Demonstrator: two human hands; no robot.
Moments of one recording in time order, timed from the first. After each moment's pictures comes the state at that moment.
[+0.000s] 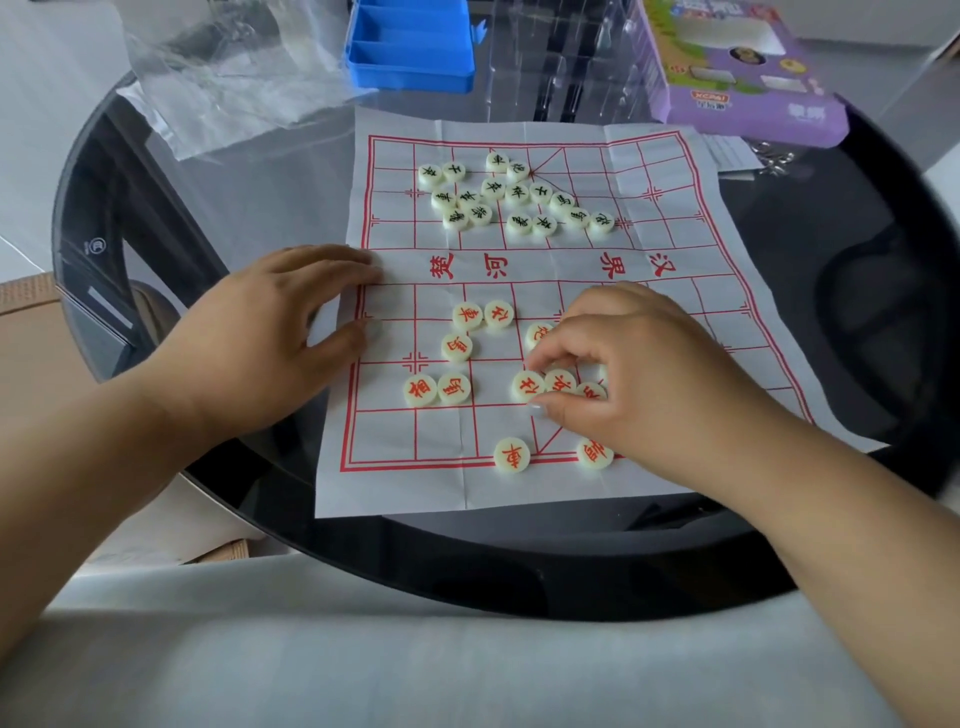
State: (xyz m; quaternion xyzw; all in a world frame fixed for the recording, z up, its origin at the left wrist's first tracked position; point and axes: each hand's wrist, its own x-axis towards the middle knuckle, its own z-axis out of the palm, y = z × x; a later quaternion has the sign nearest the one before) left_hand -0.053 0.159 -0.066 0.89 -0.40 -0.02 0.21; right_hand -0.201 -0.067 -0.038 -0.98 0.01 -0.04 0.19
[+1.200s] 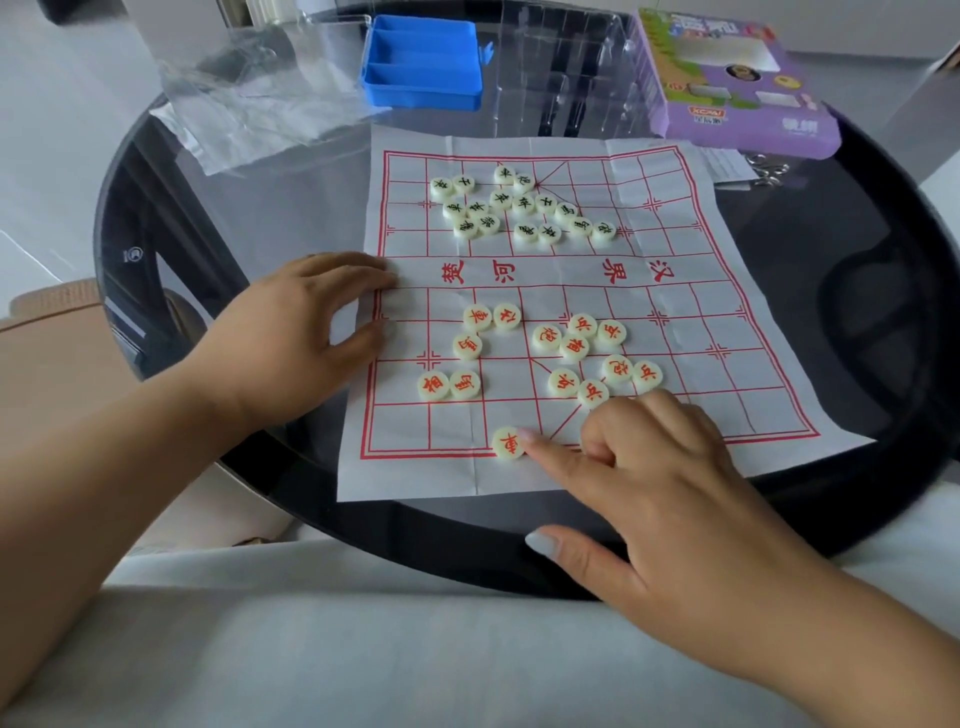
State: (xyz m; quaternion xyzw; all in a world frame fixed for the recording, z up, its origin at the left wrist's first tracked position) left_hand -0.053 0.159 -0.067 0.90 -0.39 -0.01 0.21; right_hand -0.271 -0.034 -0.051 -0.99 -0.05 -0.07 0.06
